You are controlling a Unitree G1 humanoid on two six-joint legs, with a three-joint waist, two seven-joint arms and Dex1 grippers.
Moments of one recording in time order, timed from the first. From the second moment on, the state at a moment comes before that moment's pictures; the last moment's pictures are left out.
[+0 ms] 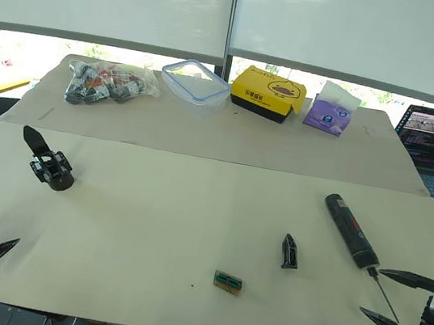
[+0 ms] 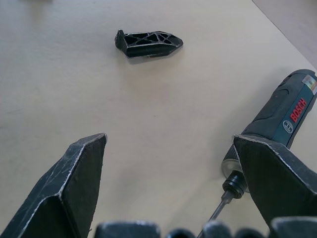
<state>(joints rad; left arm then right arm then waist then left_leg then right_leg) 0.42 0.88 0.73 0.19 -0.34 -0.17 -1.07 0.35 -0.89 -0.54 0.07 0.40 -0.29 1.31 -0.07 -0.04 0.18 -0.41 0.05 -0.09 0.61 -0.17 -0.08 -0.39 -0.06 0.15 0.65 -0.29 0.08</state>
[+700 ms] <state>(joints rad) 0.42 0.43 0.81 -0.03 -0.51 0.00 -0.65 0.14 -0.54 -0.22 -0.37 0.58 -0.17 1.13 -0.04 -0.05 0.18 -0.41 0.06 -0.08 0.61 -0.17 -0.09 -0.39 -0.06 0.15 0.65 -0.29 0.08</state>
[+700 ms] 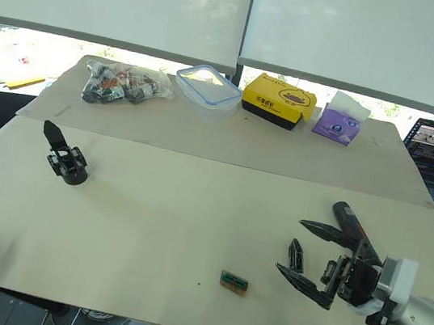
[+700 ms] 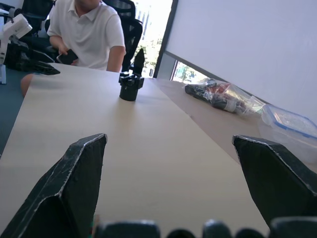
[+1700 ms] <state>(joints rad) -0.31 0.60 0.38 0.59 -0.18 -0.07 -0.48 0.18 -0.56 -0.21 -0.35 0.56 -0.20 1.11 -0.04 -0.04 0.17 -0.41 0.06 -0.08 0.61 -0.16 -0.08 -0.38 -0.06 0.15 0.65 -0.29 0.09</state>
